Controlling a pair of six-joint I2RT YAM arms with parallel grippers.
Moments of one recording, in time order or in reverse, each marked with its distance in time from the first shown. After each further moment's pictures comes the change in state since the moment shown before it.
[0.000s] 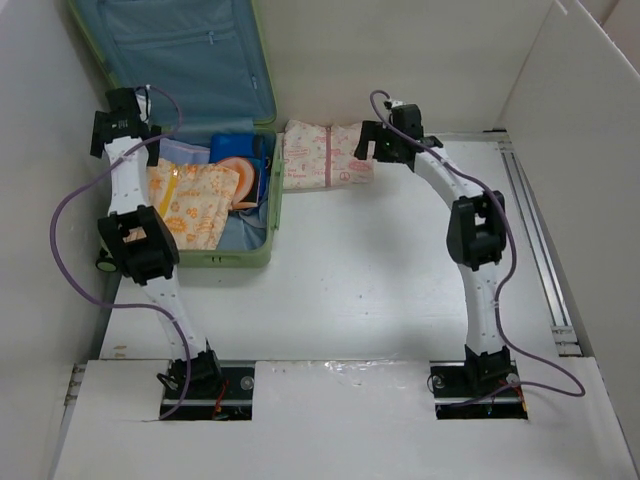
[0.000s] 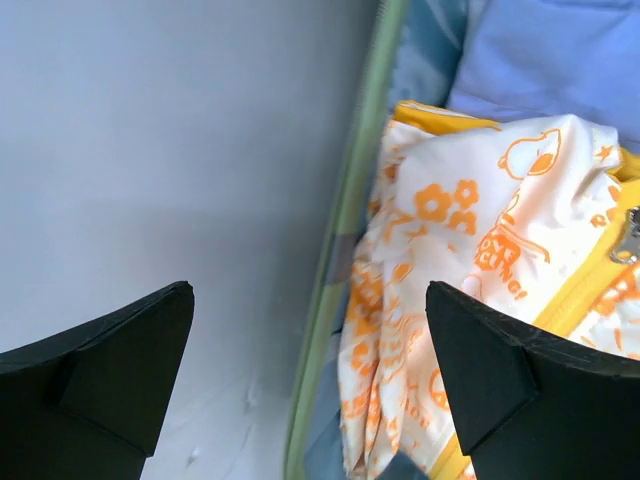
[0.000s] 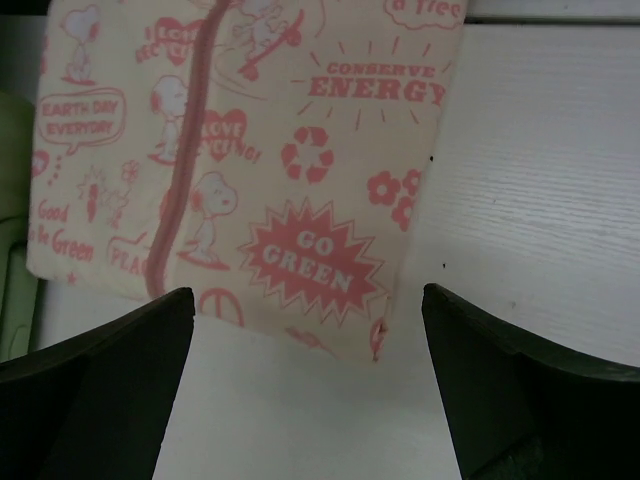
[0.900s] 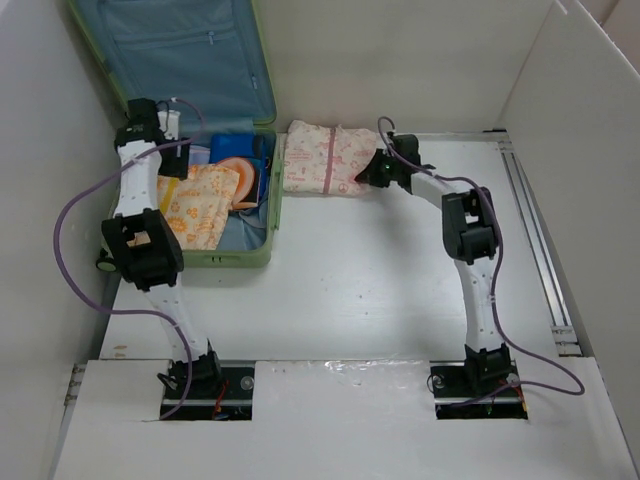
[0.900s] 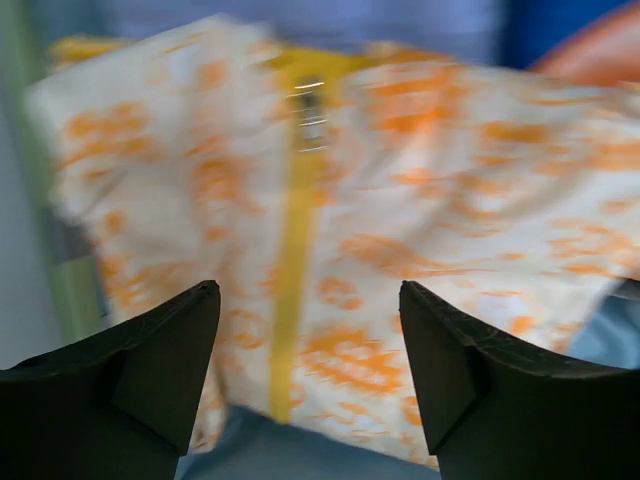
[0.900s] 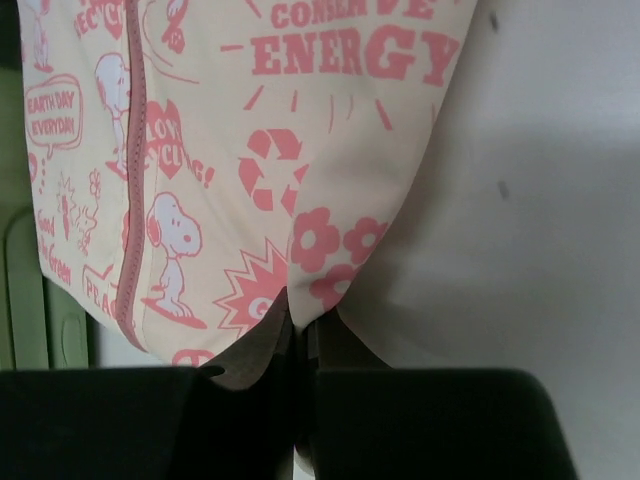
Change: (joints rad) left arm -0.056 -0.109 -0.151 -0.151 0.322 -0.137; right arm -0.037 0.193 -0.124 0.304 -0.255 0.332
